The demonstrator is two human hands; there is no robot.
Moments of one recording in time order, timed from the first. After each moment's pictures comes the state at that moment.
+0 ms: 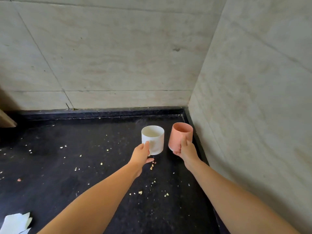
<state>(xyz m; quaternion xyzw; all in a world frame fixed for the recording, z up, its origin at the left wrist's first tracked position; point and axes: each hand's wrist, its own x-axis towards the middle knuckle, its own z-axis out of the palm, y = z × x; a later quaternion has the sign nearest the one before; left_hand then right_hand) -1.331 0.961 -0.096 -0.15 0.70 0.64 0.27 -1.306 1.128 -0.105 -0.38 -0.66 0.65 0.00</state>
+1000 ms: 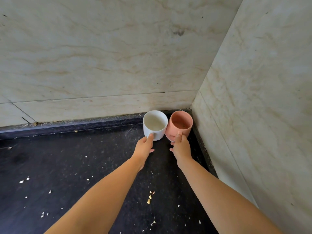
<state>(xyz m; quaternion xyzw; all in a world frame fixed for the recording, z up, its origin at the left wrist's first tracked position) -1.470 1.032 -0.156 -0.13 0.72 0.61 0.31 -1.431 1.149 -0.157 -0.43 -0.70 0.57 0.04</state>
